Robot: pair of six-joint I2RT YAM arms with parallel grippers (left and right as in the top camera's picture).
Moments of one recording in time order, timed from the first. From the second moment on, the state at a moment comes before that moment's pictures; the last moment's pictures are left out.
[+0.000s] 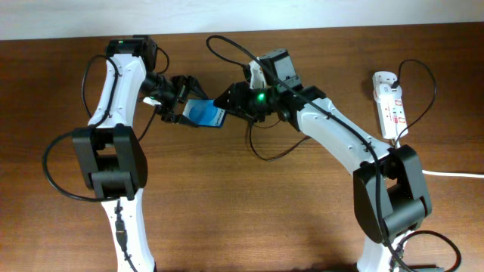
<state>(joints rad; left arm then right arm) -0.03 2.36 2.15 -1.50 0.72 -1.12 0.44 1.96 1.47 -0.29 -0.70 0.83</state>
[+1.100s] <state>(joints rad) -0.08 2.36 2.15 -1.49 0.80 -1.13 0.52 1.96 1.47 -0.35 -0.47 0.91</state>
